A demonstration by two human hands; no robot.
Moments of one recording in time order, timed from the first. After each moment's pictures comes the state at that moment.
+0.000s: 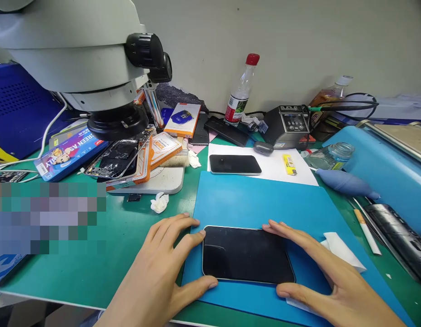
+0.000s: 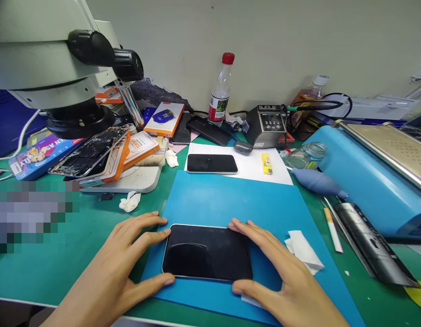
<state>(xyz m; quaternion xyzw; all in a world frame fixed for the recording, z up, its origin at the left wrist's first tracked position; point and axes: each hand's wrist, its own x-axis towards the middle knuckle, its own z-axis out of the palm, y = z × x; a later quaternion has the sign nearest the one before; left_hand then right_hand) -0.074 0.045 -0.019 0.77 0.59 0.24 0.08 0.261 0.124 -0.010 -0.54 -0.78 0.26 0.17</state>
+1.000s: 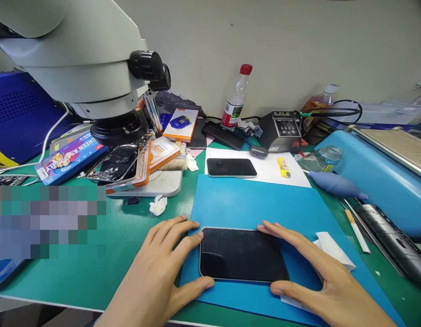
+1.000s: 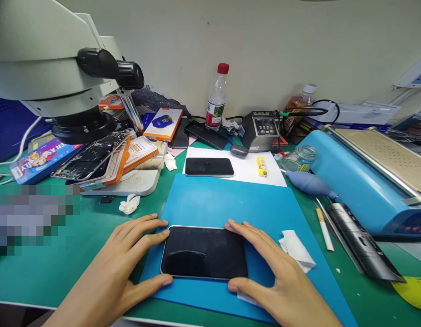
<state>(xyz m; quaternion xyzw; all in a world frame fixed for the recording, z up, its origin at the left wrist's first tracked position) -0.071 0.048 -0.018 0.79 0.56 0.24 0.03 0.257 0.124 -0.008 -0.59 -0.73 0.33 0.11</state>
